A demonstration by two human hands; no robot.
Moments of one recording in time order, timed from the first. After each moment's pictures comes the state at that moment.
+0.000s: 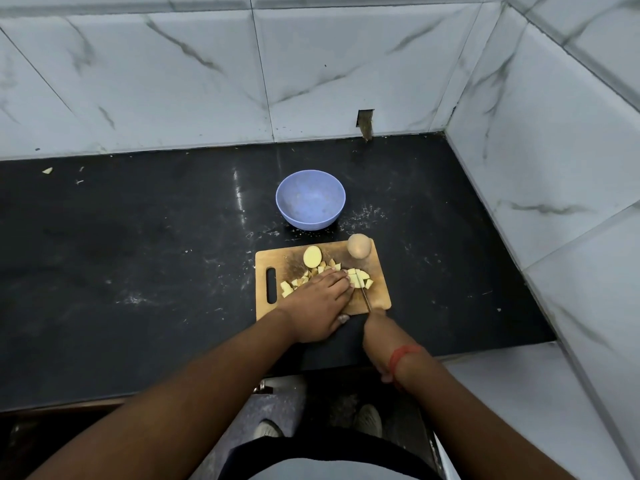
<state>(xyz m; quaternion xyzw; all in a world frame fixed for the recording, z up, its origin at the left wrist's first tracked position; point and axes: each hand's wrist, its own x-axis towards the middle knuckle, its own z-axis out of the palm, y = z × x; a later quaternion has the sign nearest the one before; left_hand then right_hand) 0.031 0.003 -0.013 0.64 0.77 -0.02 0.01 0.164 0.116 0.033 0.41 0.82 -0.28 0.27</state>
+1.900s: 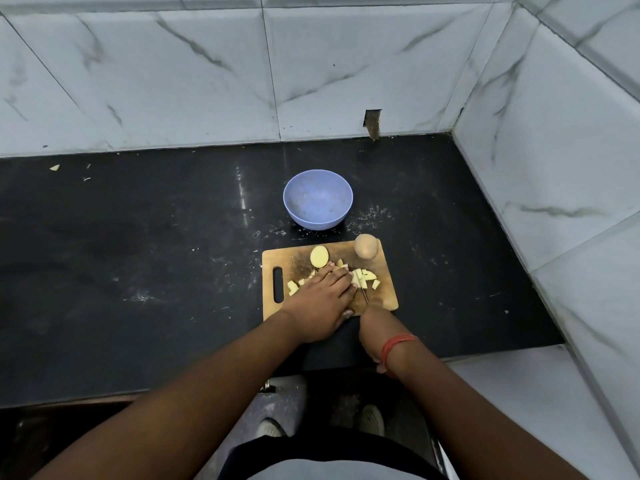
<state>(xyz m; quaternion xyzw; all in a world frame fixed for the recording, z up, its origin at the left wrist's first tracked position) 0.028 -0.002 -0.019 0.62 0.78 -0.04 -0.01 0.143 0.111 0.035 0.27 0.90 -0.20 0.27</state>
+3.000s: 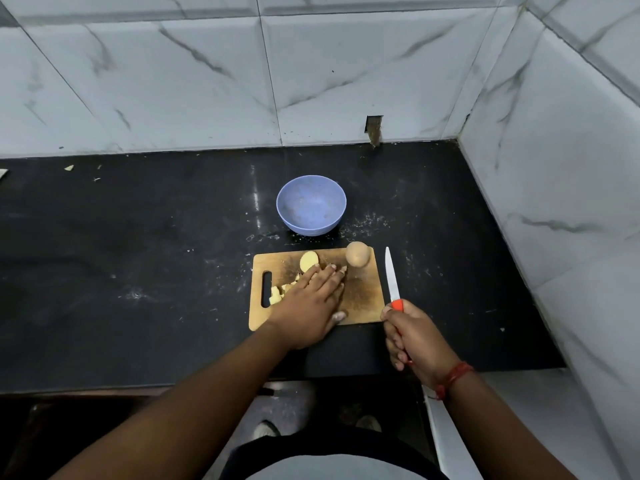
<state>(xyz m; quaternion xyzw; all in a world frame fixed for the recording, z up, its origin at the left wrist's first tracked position) 0.040 0.008 -0.014 0.56 0.83 -0.07 -0.02 0.188 0.175 0.052 0.32 0.60 -0.73 0.07</state>
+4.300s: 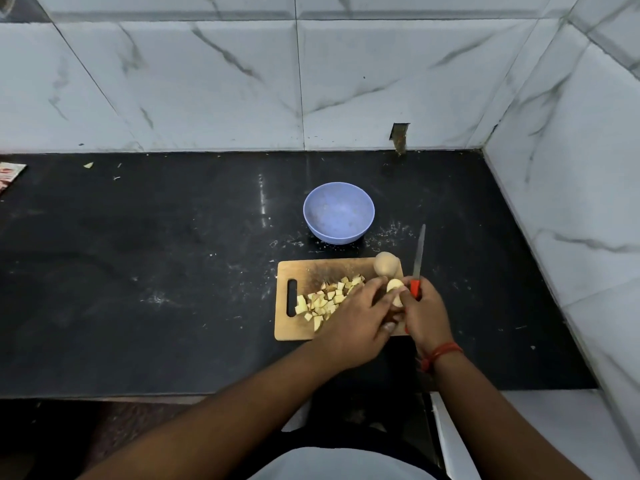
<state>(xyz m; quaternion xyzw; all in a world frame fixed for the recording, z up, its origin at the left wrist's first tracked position) 0.064 0.027 0.008 0.48 0.83 0.26 0.10 0.120 0.168 0.019 0.39 0.69 -0.60 -0.10</state>
